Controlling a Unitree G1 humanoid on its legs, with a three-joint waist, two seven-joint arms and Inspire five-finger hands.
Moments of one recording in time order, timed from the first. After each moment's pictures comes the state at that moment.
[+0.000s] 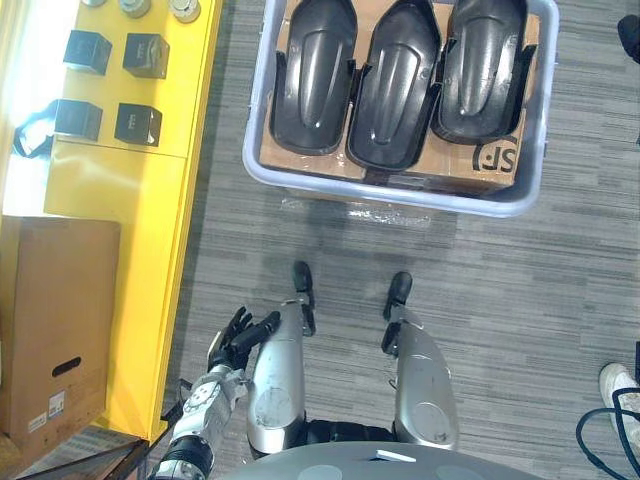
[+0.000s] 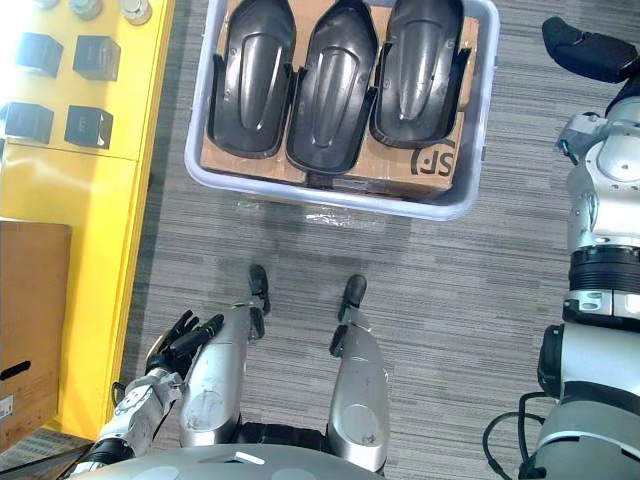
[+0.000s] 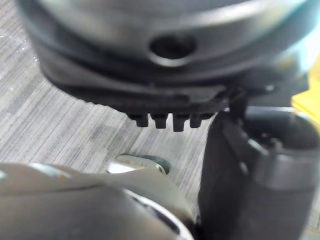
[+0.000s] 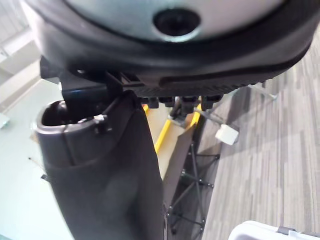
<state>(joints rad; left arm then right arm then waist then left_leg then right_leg) 0.01 0.16 -0.03 0.83 -0.51 -0.11 -0.08 -0.79 -0.95 -0.09 0.58 0.41 -0.01 -0.31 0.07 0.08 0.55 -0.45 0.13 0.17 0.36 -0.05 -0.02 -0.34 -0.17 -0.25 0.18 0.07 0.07</state>
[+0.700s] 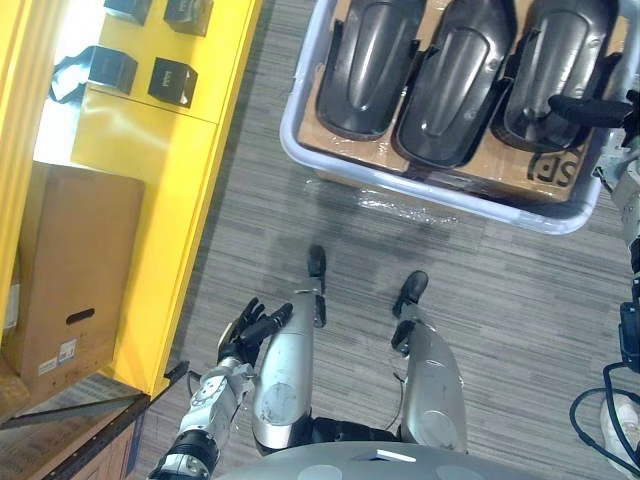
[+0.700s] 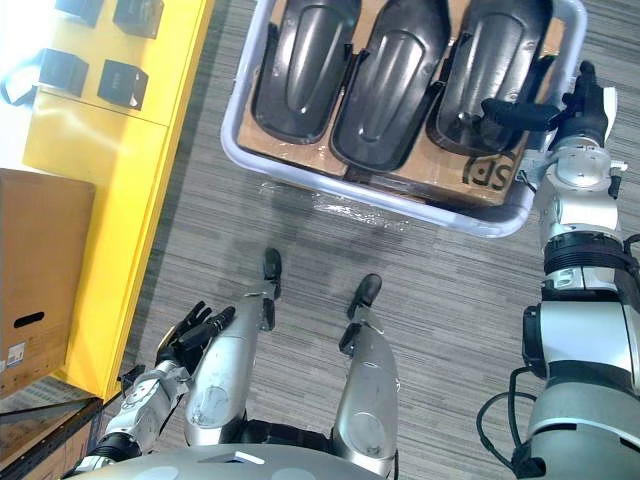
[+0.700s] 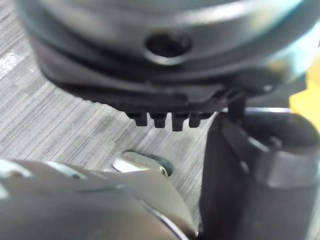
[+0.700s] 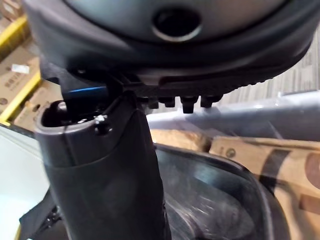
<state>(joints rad) -0.02 0.15 -0.09 0.83 -0.55 -0.13 -0.13 -0.94 -0.90 0.12 0.94 0.44 0.08 -0.18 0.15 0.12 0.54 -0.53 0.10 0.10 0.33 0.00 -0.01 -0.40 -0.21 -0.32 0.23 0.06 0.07</state>
